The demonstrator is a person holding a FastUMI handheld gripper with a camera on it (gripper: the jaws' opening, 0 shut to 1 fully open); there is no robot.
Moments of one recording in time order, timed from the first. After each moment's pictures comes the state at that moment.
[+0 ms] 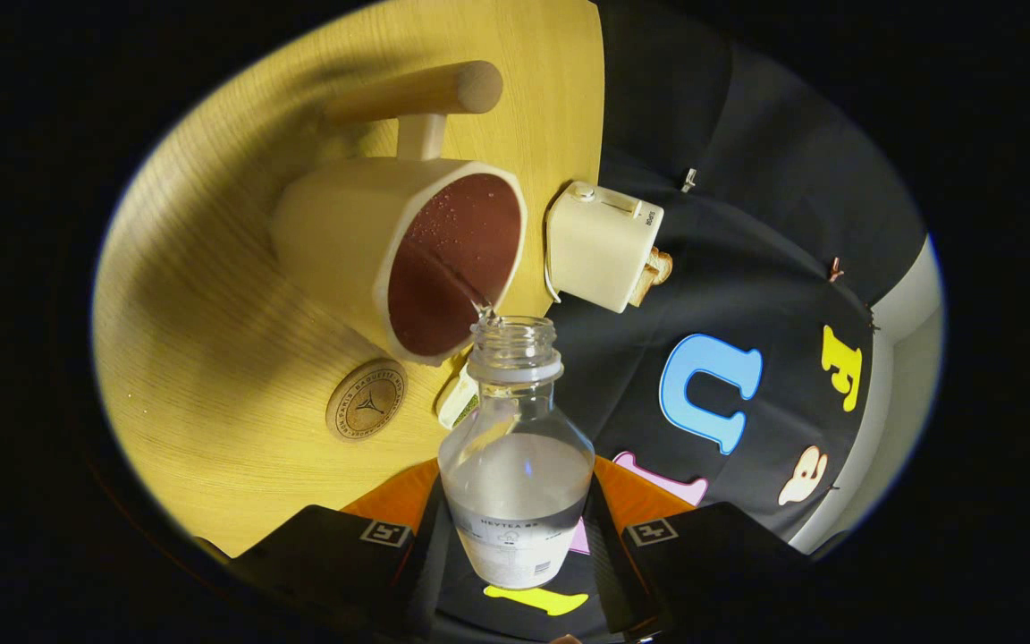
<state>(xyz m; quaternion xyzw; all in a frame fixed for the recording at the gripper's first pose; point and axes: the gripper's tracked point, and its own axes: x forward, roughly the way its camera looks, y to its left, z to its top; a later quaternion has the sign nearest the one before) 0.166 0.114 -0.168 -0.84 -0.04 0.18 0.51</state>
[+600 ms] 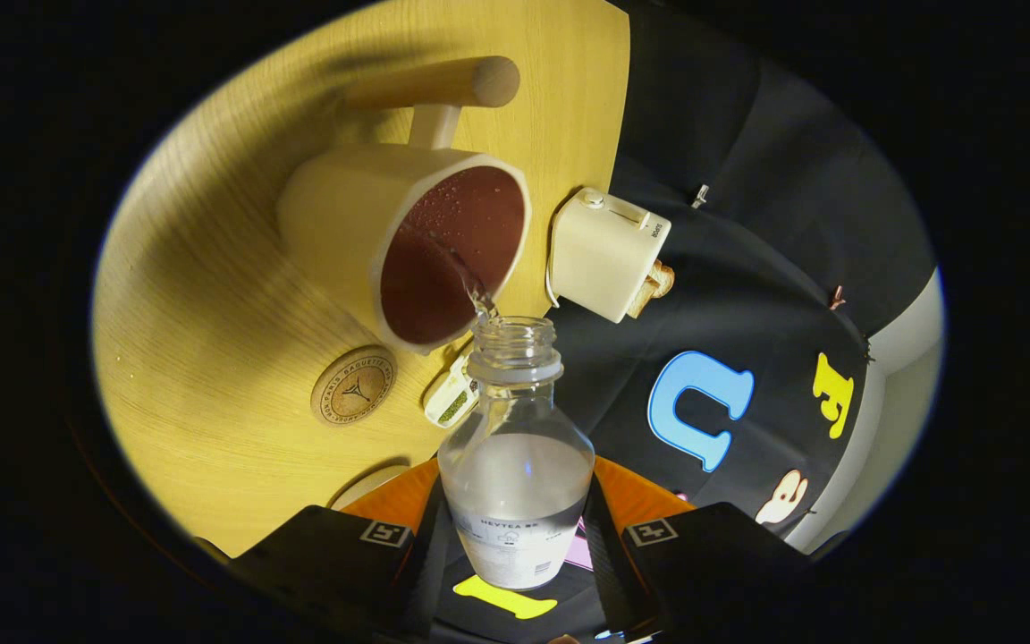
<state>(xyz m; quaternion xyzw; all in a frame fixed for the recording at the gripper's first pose) 0.167 0.117 -0.157 -0.86 -0.05 0.18 0.47</state>
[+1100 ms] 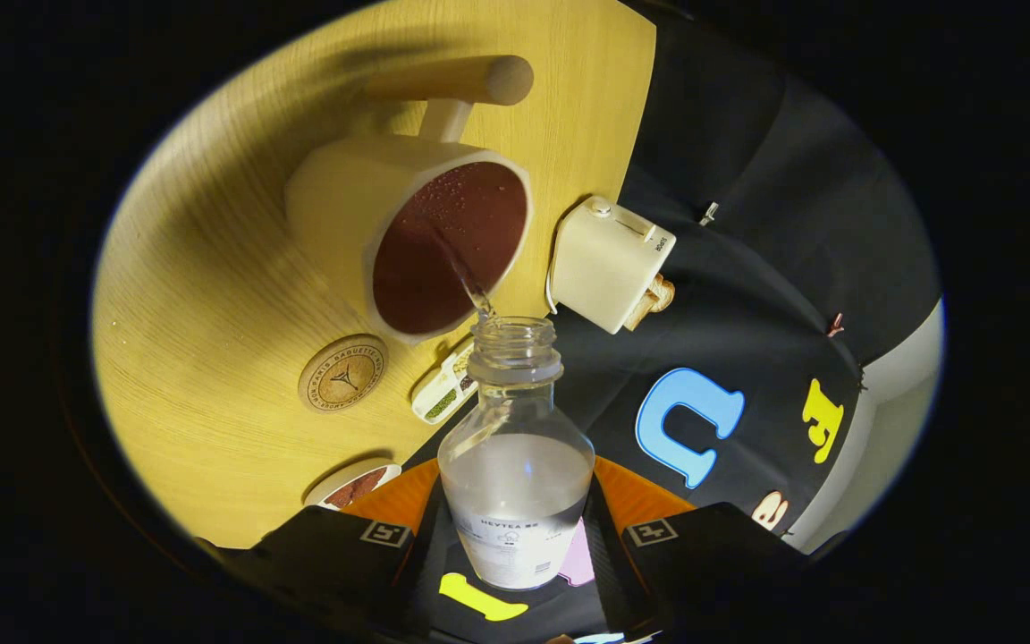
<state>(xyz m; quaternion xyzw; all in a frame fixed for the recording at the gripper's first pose) 0.166 0.127 -0.147 -0.88 -0.07 0.19 0.43</state>
